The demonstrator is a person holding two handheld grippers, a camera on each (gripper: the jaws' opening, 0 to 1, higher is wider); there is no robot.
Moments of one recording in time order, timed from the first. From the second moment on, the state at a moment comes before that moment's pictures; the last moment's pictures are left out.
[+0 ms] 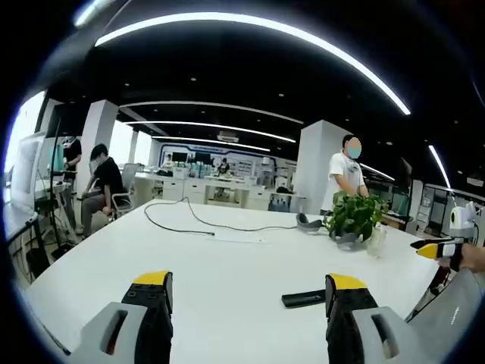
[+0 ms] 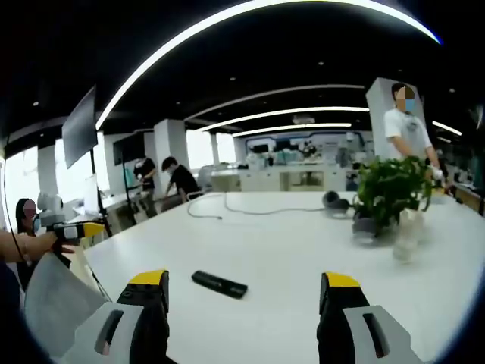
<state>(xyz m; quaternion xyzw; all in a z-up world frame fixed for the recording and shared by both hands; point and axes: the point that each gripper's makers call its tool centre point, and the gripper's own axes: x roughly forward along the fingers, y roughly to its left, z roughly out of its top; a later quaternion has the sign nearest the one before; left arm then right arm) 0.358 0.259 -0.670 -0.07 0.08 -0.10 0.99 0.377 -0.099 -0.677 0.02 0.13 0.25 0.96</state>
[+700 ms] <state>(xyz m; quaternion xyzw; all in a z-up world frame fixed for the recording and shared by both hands) 0.358 0.258 -0.671 -0.06 0.09 -0.10 0.99 0.376 -0.100 -0.676 -0.02 0.13 0.24 0.96</state>
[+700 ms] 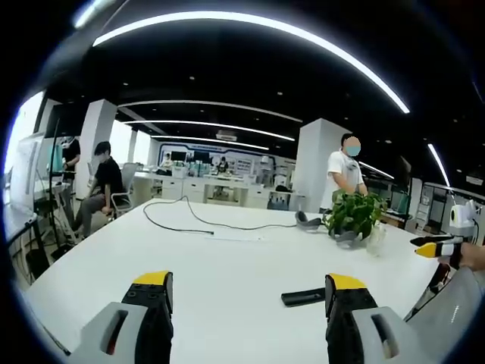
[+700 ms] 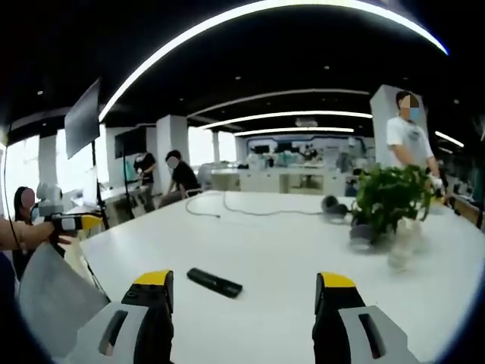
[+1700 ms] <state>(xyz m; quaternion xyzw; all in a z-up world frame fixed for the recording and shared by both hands) 0.358 0.258 -0.670 -0.06 0.09 -0.10 0.99 0.378 -0.103 -0.667 0.00 0.11 0.23 0.97</state>
